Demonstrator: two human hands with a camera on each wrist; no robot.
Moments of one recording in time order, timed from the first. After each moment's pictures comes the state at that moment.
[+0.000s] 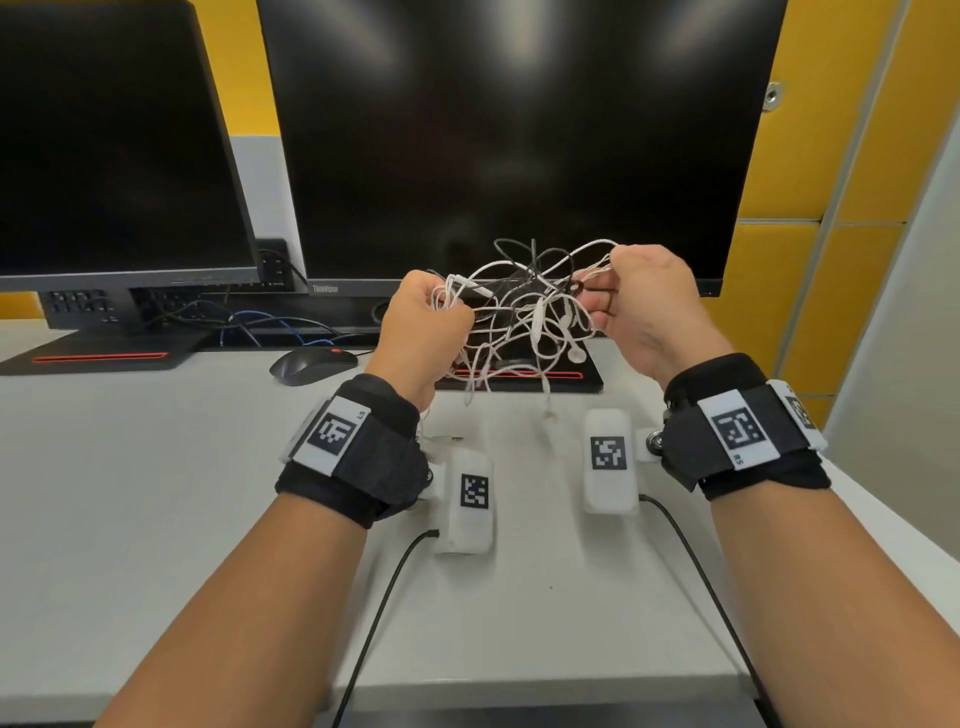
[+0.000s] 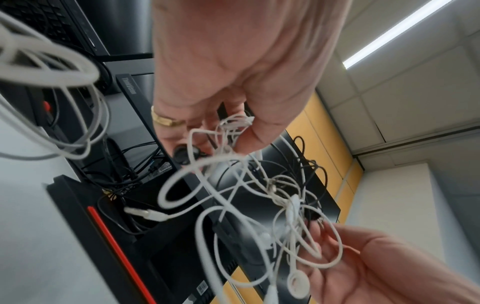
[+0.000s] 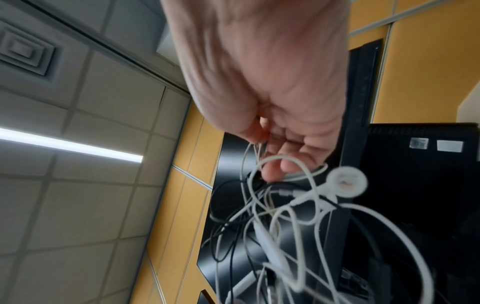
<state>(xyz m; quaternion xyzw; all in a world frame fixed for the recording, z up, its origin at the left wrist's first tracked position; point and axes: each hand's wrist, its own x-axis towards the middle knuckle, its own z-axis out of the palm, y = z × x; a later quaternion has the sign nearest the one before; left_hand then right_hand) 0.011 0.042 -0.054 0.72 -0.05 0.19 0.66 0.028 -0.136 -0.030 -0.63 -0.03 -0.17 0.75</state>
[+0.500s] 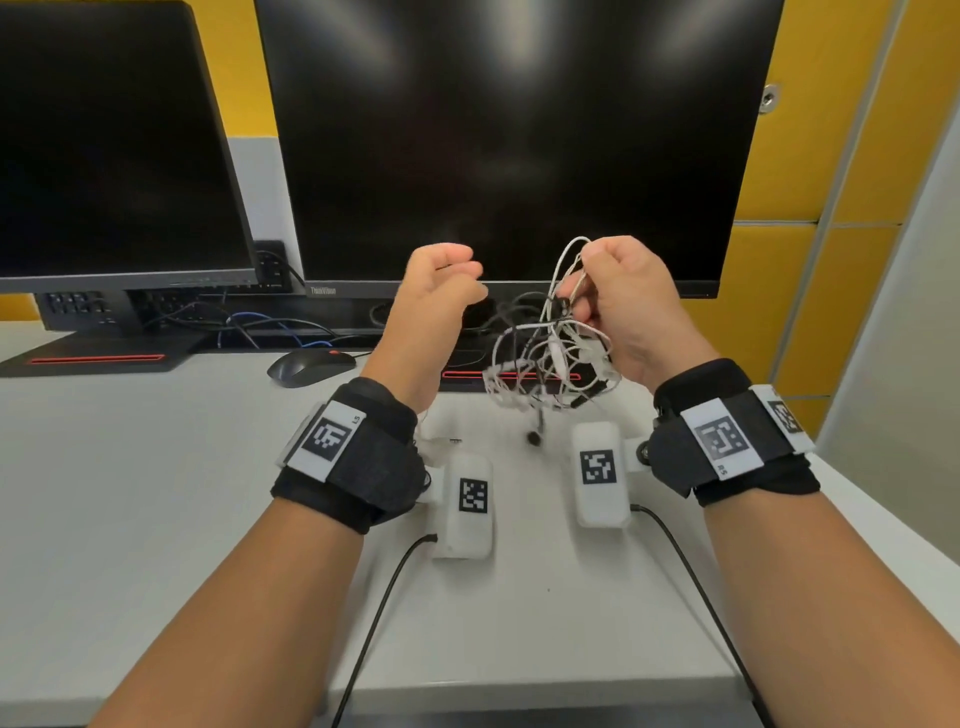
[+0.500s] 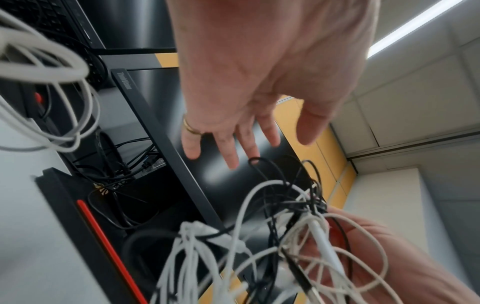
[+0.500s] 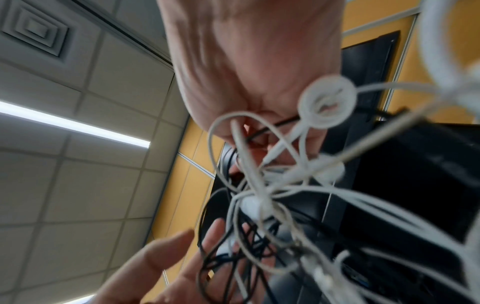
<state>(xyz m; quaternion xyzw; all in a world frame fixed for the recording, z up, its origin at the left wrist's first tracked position) 0.000 0.036 -0.046 0.70 -0.13 0.18 0.68 0.016 -0.128 -0.031 -0.68 -0.12 -0.18 0.70</state>
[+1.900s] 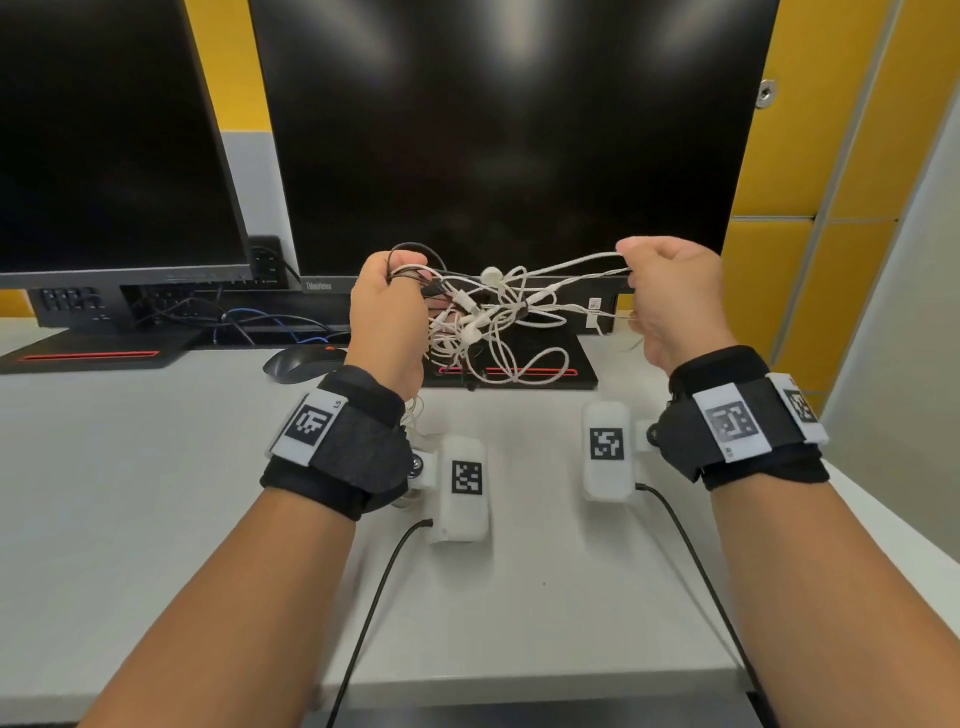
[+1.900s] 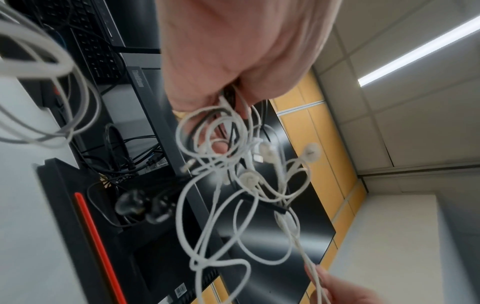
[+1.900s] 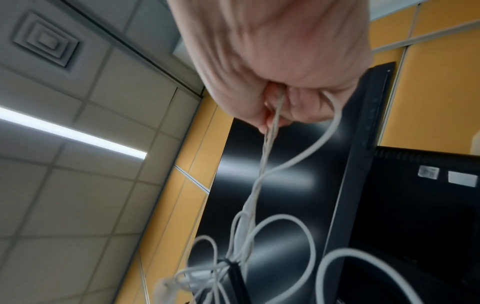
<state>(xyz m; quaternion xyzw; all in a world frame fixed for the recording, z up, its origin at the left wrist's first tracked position) 0.012 0.047 -0.048 0.59 -0.04 0.24 0.77 0.022 -0.151 -0.032 -0.69 0.00 -0.31 0.66</state>
